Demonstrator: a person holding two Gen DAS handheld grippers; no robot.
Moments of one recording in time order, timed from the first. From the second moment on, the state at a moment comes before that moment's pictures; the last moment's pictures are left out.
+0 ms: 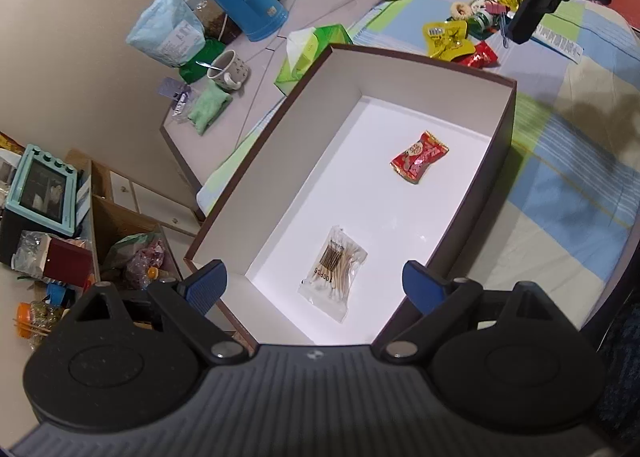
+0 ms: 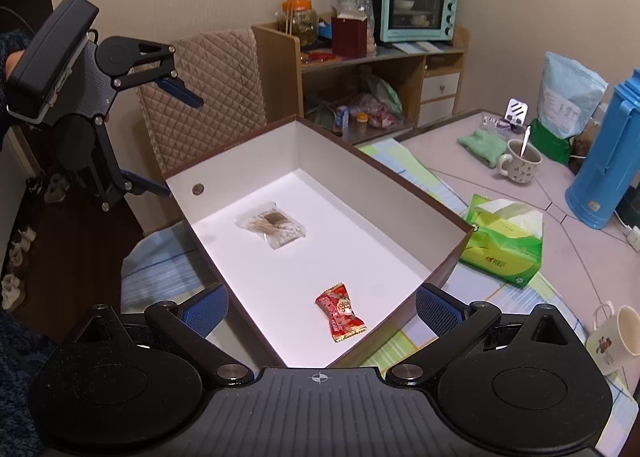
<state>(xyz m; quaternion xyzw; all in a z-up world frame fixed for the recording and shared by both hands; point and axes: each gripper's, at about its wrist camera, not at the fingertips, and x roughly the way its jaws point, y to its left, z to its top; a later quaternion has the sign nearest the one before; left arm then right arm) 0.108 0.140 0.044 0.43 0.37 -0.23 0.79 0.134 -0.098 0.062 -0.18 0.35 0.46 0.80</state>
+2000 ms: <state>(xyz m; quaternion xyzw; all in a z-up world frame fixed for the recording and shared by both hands) 0.054 -0.103 0.001 0.18 0.43 -0.31 0.83 0.110 -0.400 0.018 -0.07 0.47 0.29 0.83</state>
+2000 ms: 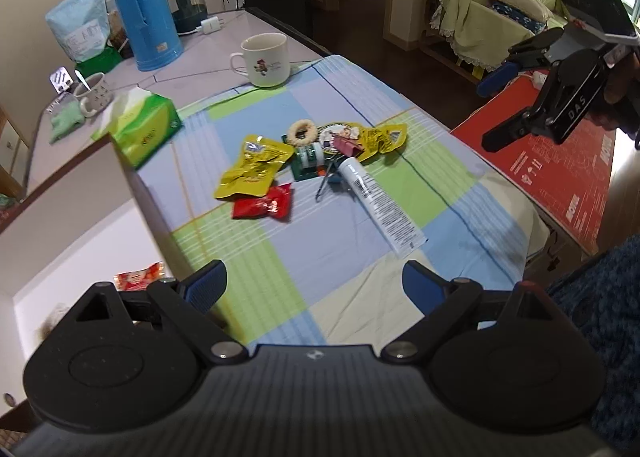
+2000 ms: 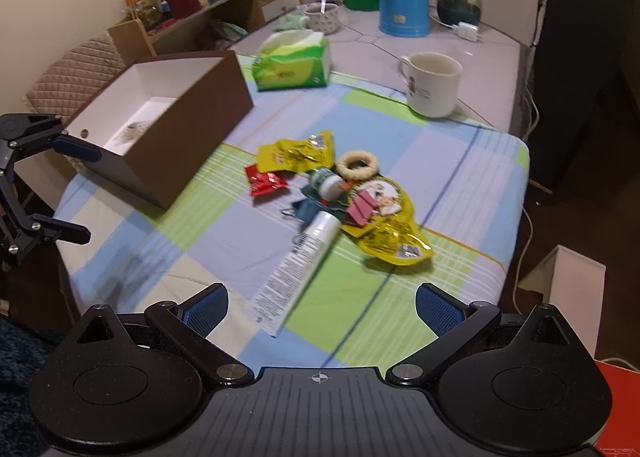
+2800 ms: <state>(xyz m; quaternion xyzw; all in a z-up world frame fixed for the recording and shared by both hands) 0.128 -0.171 -0.069 0.12 0.51 -0.27 0.81 0.176 -0.431 -0.031 -0.05 0.51 0.25 0.82</state>
